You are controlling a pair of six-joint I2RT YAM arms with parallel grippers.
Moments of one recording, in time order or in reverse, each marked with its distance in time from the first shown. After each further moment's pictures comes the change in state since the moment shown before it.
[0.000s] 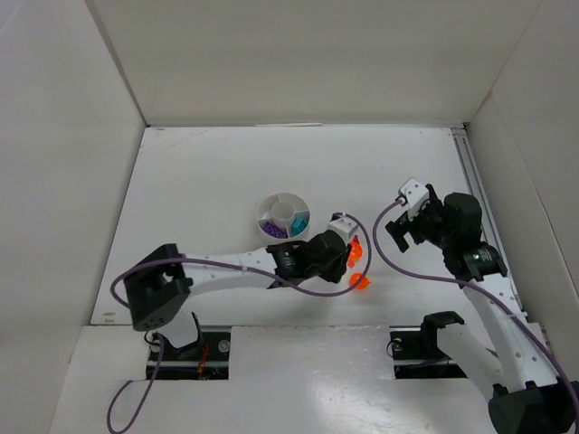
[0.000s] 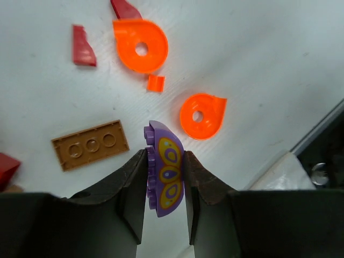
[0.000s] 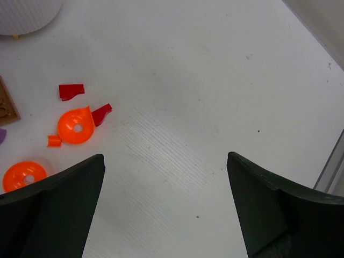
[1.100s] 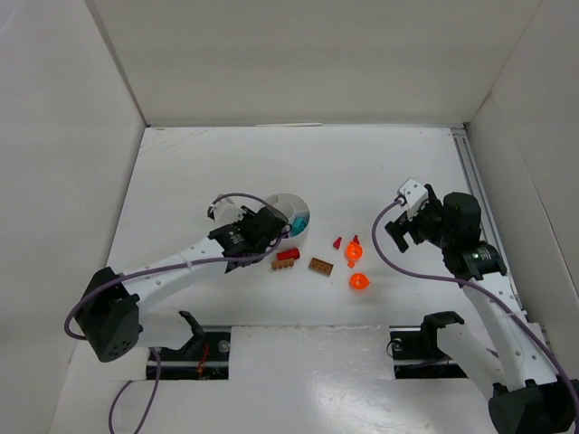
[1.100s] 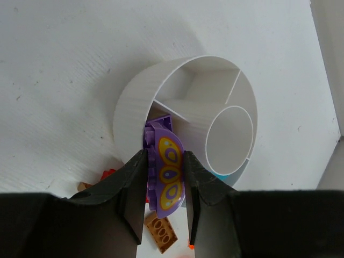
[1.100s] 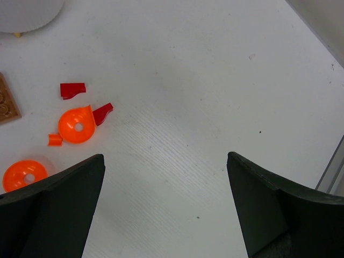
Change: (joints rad) left arm 0.334 -0.392 -0.152 -0.411 -0.537 -1.088; right arm 0.000 0.009 0.000 0.000 -0.007 -0.008
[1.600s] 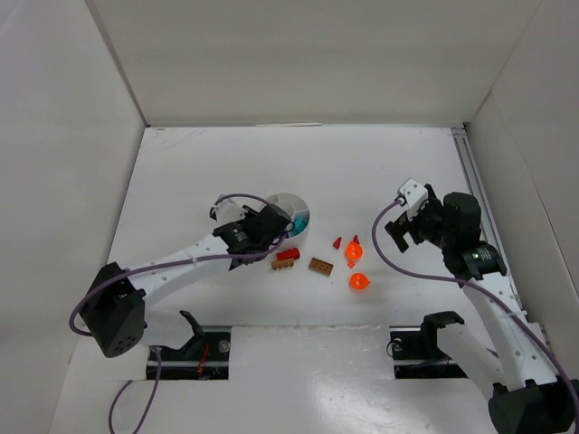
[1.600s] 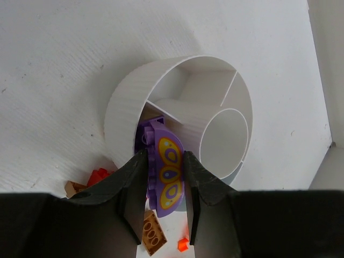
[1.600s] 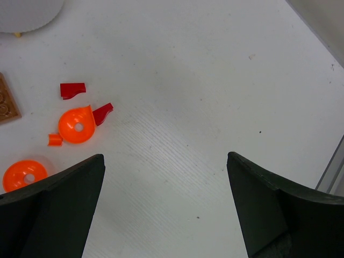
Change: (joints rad) left arm 0.000 0.042 0.026 0.000 0.002 -0.065; right arm 0.000 0.000 0.000 0.000 0.000 0.000
